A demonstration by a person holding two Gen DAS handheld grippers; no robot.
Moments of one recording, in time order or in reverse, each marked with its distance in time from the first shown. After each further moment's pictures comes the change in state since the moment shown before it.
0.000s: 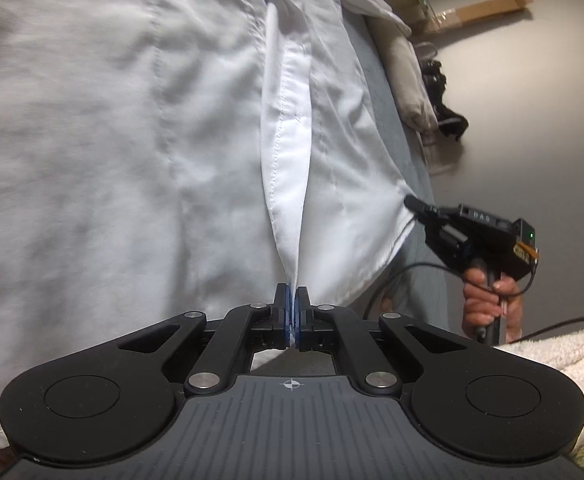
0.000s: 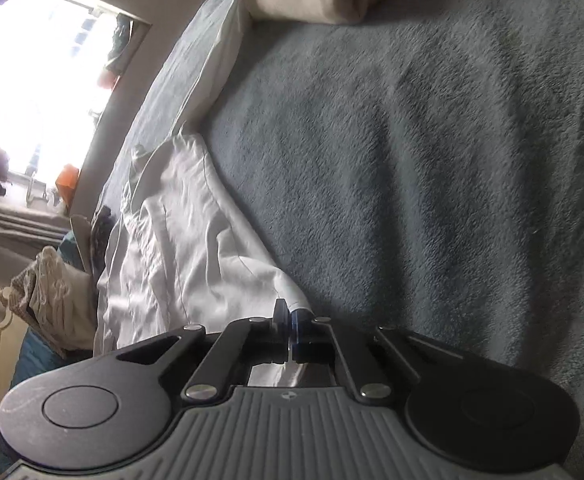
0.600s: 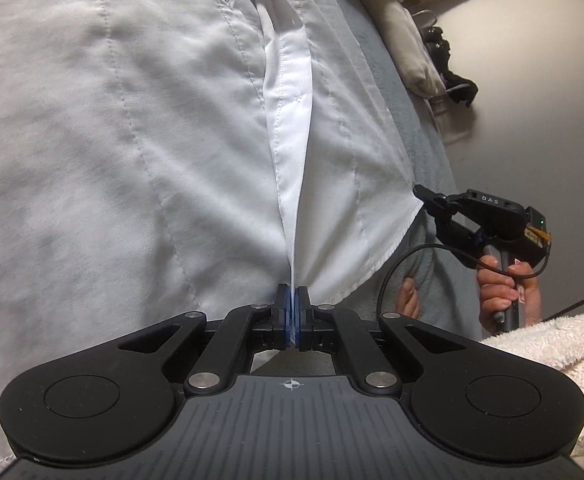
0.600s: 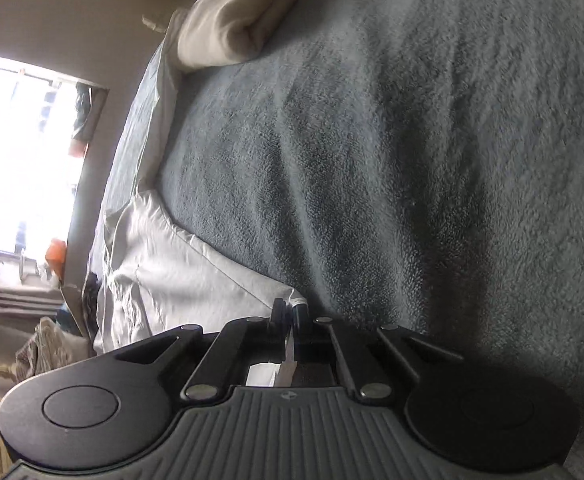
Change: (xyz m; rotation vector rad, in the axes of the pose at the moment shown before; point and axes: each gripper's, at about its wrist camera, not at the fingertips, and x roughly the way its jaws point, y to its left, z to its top) left arm 0.015 -0.013 -0.001 0.083 0.036 0.074; right arm -0.007 -0.041 -0.008 0.162 -0.076 -0.016
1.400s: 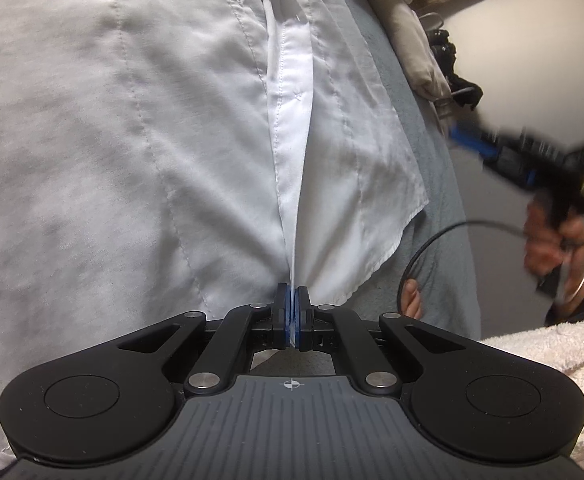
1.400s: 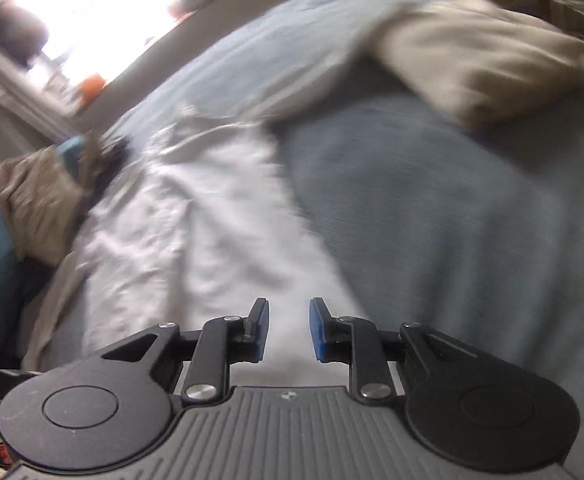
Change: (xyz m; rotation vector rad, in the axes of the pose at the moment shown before) left arm 0.007 -0.004 0.001 -0.011 0.008 0.013; right arm 0.017 0.162 0.009 -0.679 0.152 -0.016
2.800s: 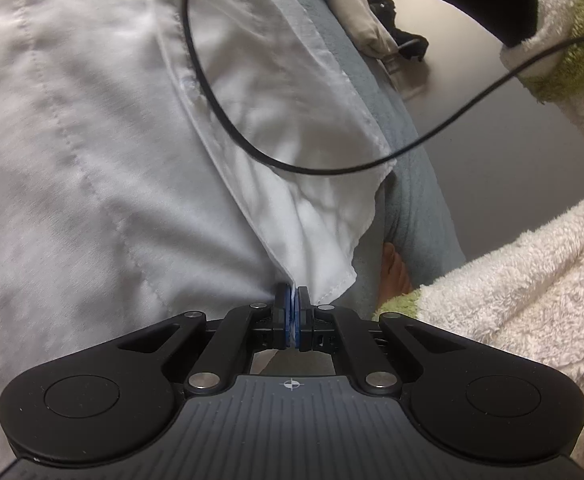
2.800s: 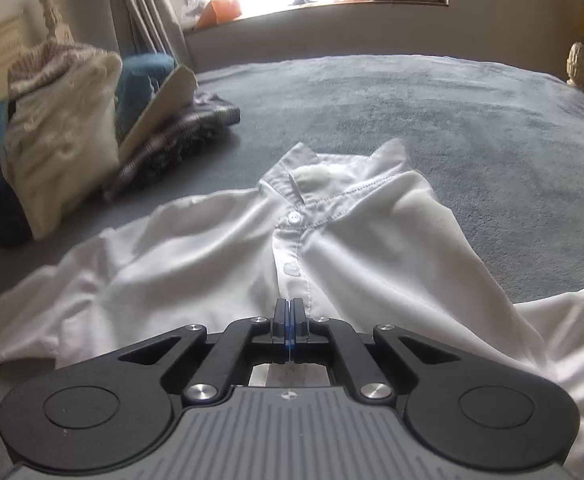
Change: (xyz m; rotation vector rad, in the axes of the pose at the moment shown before) left arm 0.011 0.003 0.004 0.210 0.068 -0.107; right arm 0.263 0.188 0.150 -0.474 -0.046 0.052
